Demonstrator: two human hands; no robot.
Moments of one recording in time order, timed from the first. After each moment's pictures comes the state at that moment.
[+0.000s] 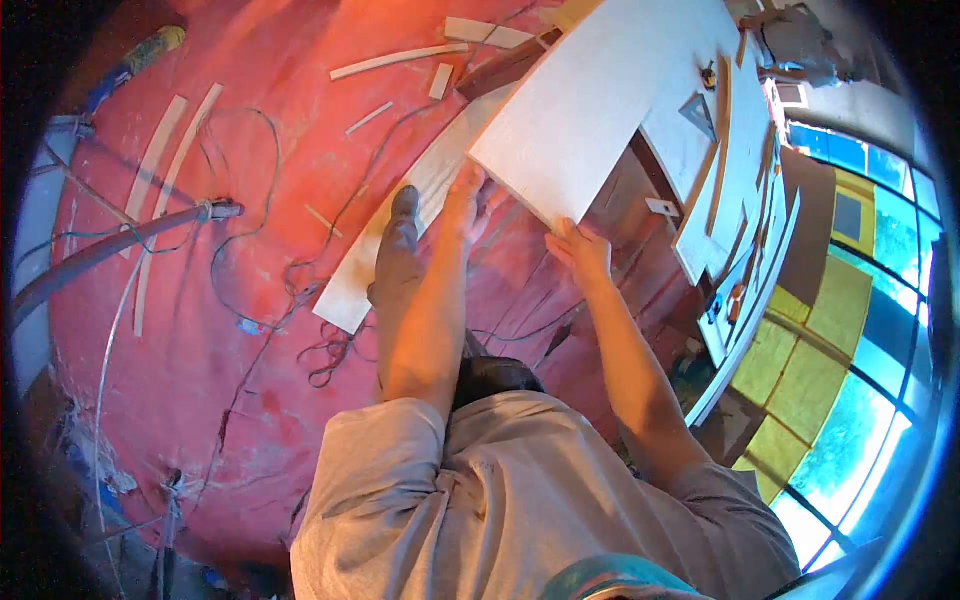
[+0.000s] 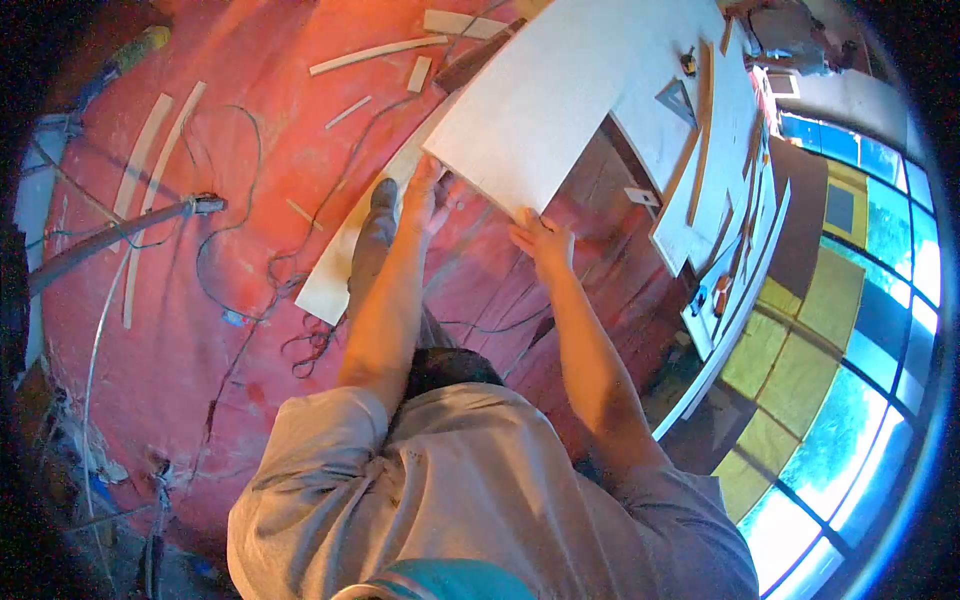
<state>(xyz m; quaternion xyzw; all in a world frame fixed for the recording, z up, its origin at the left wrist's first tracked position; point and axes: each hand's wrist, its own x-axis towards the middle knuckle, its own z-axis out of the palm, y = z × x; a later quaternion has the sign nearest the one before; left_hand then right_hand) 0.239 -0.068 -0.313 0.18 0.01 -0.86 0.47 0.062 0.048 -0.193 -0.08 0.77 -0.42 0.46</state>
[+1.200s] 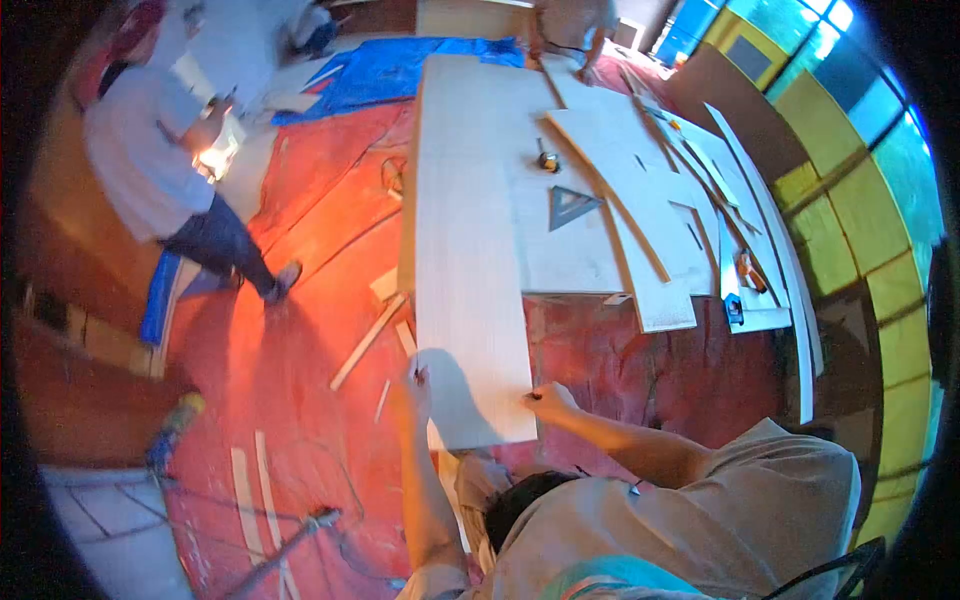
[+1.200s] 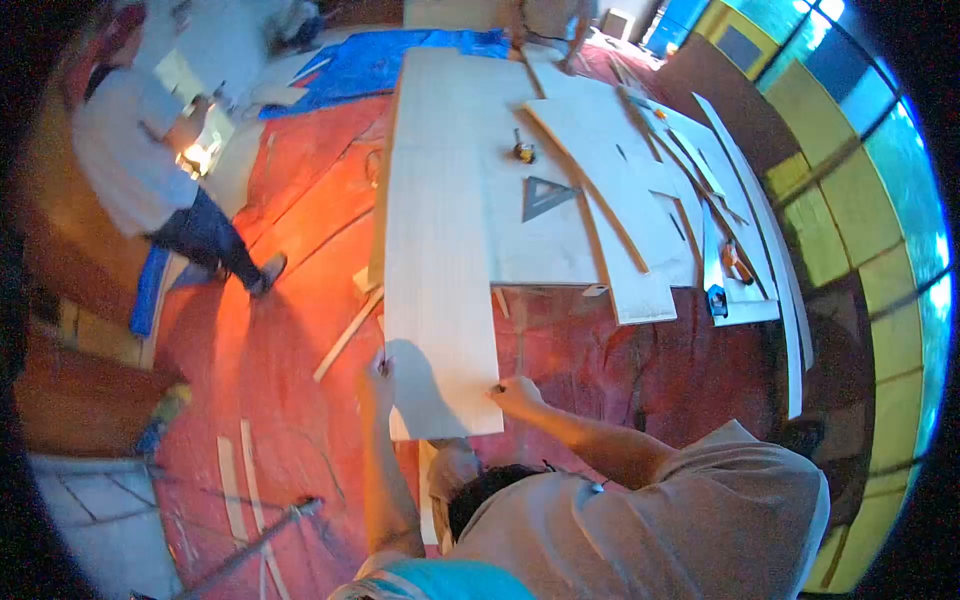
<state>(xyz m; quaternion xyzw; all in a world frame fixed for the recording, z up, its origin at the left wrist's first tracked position) 0.172 -0.253 -0.260 0.44 -0.69 -0.51 0.26 -0.018 0.007 -0.205 -0.32 0.88 -0.20 0.28</state>
